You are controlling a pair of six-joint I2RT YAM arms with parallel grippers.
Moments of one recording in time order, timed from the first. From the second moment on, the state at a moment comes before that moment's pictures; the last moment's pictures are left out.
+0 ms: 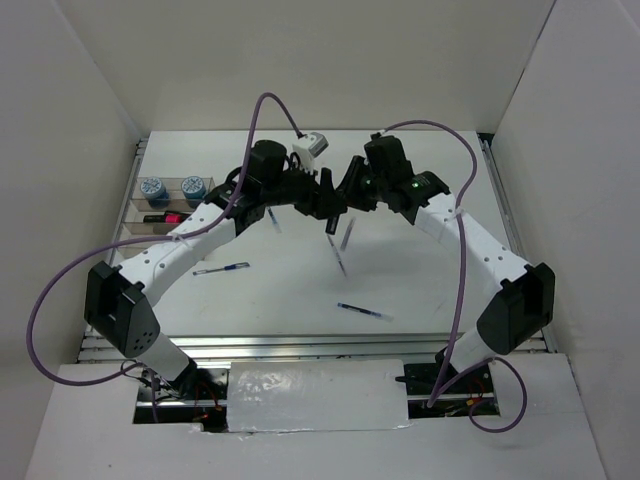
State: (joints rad) left arm -0.59 1.57 1.43 -0.25 0.45 -0.32; right arm 0.53 1.52 1.46 -0.60 -0.07 0.77
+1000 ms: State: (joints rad) left arm -0.50 1.52 1.34 -0.29 0.51 -0.25; right arm 0.47 1.44 1.39 -0.56 -0.20 0.79
